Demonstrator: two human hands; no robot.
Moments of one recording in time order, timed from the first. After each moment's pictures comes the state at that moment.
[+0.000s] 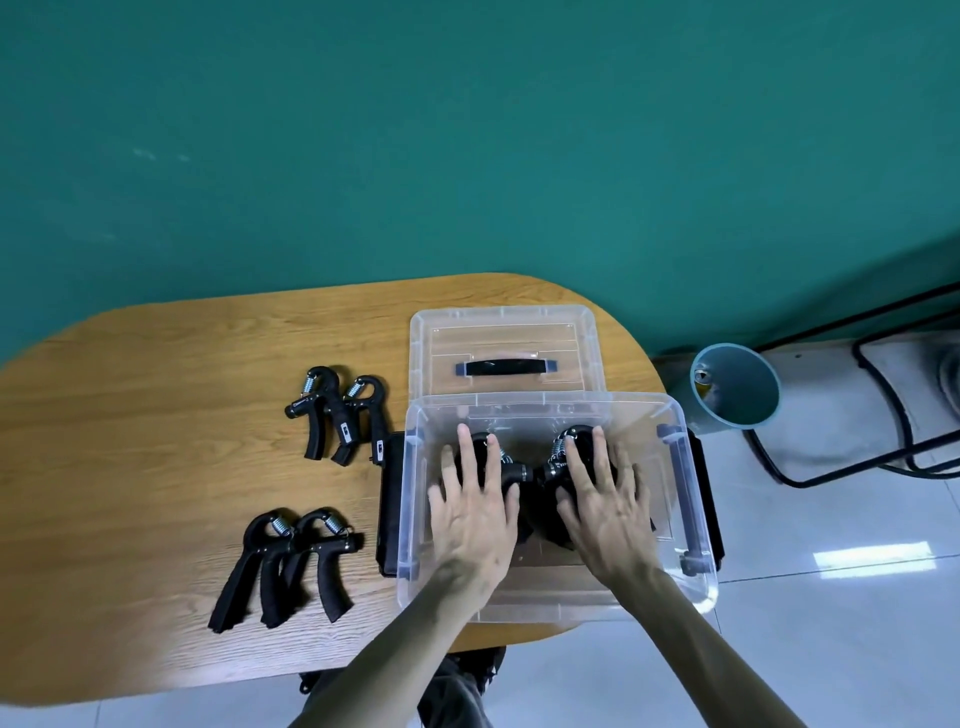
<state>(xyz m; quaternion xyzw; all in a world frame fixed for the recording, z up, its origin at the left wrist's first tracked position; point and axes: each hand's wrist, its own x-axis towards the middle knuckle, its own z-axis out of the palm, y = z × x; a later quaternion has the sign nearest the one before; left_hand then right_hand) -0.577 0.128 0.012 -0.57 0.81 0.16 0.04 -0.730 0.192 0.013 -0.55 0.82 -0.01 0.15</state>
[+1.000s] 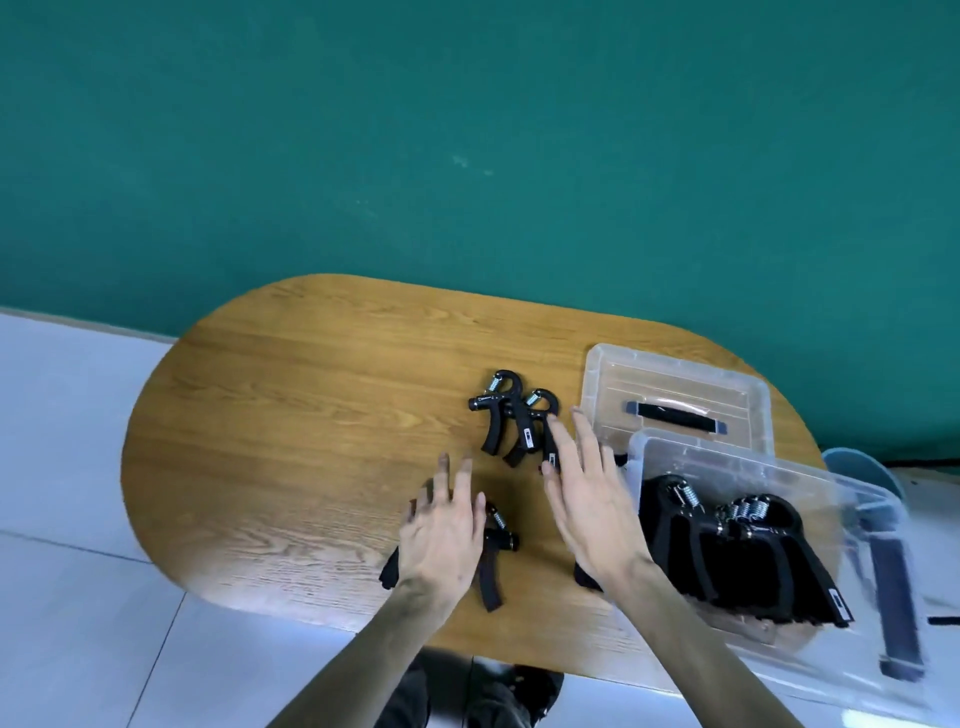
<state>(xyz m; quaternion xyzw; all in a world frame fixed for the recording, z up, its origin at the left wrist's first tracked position) -0.316 0.075 0.049 -0.66 0.72 0.20 0.06 -0.498 0.078 0.079 -0.70 0.69 -0.10 0.12</state>
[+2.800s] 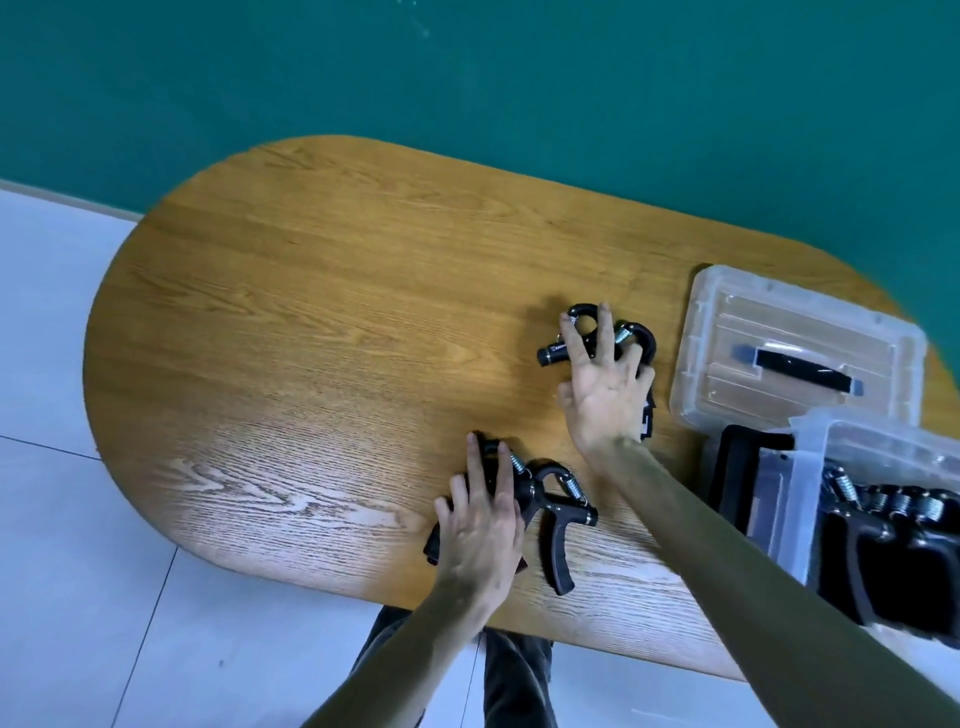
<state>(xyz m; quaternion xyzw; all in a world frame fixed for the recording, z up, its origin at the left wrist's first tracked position) -0.266 0.083 -0.067 -0.63 0.73 0.26 0.11 -0.413 -0.043 -0.033 -0.65 0.74 0.09 0.11</state>
